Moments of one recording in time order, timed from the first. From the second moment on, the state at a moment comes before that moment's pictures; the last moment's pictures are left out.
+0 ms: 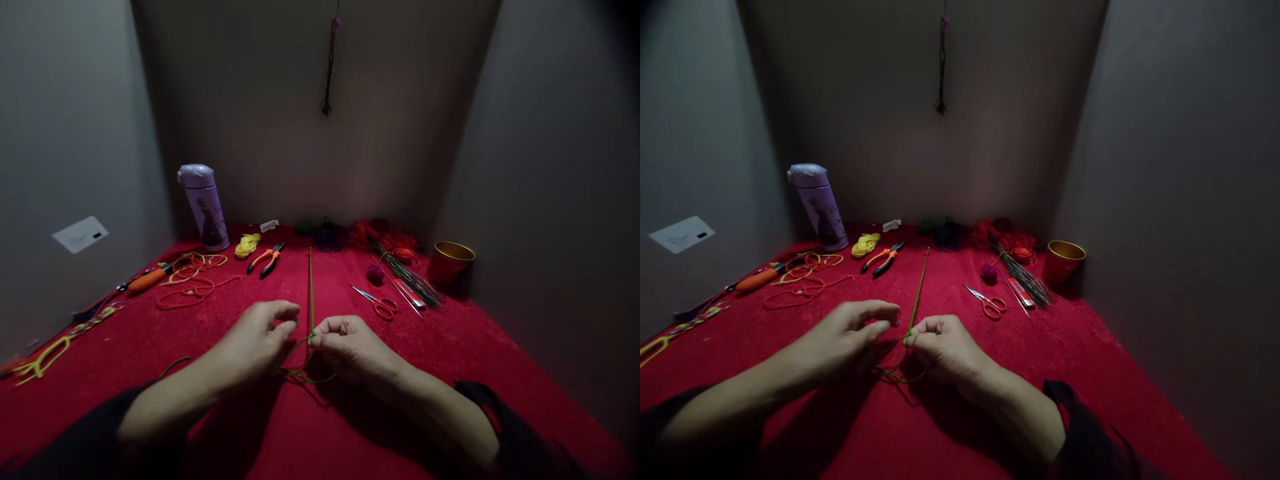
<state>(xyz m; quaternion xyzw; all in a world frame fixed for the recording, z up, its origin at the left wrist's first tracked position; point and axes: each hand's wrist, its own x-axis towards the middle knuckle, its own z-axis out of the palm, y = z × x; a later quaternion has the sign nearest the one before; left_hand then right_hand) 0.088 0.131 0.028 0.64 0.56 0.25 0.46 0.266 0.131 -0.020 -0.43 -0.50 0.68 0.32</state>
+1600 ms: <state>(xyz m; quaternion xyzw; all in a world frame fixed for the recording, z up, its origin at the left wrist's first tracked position) 0.101 0.131 -0.009 0.63 0.45 0.31 0.55 0.255 0.131 -0.022 -0.35 -0.51 0.72 0.32</state>
